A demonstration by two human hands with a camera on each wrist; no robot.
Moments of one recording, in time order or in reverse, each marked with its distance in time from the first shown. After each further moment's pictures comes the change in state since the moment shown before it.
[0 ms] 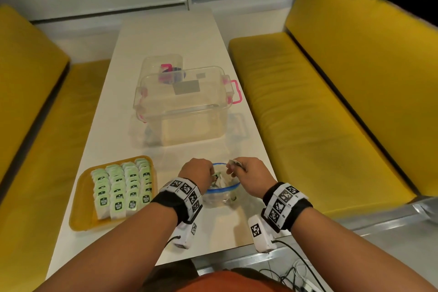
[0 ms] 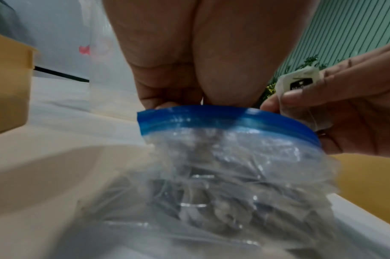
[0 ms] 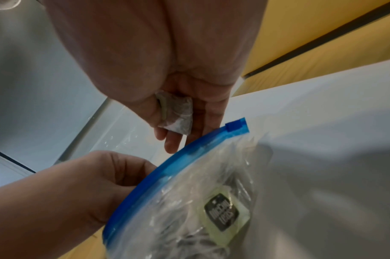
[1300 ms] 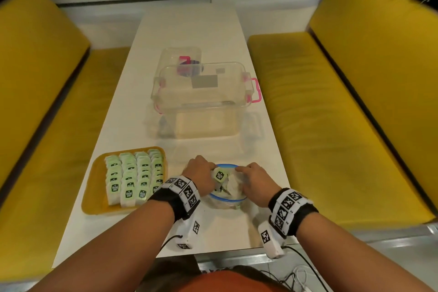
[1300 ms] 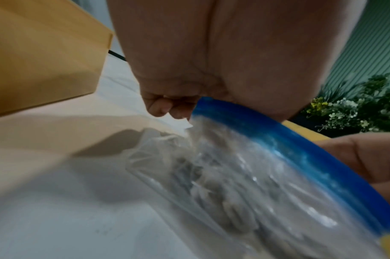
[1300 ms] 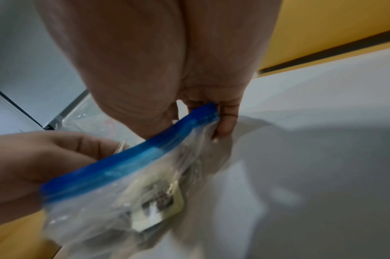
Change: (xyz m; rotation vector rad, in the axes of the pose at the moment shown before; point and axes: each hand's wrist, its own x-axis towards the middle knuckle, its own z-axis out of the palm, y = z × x) left_hand -0.005 -0.032 0.014 -0.195 -0.080 -0.077; right_hand 0.010 0.017 0.020 -0.454 -0.268 0.067
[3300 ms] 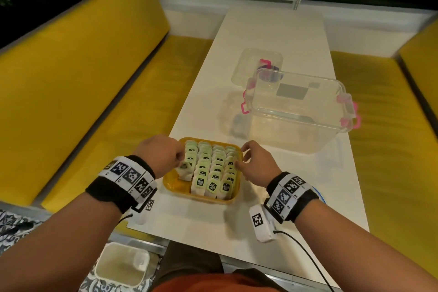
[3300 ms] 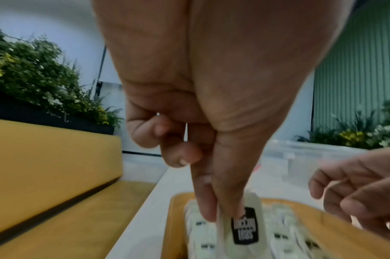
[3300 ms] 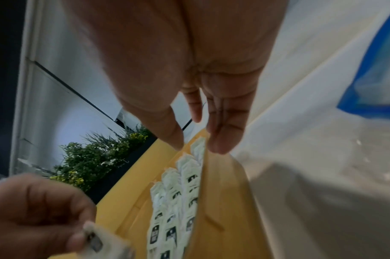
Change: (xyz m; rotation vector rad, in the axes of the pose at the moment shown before) left_hand -0.123 -0.204 -0.130 0.293 0.230 -0.197; right_hand 0.071 -0.197 0.030 0.248 0.044 -0.168
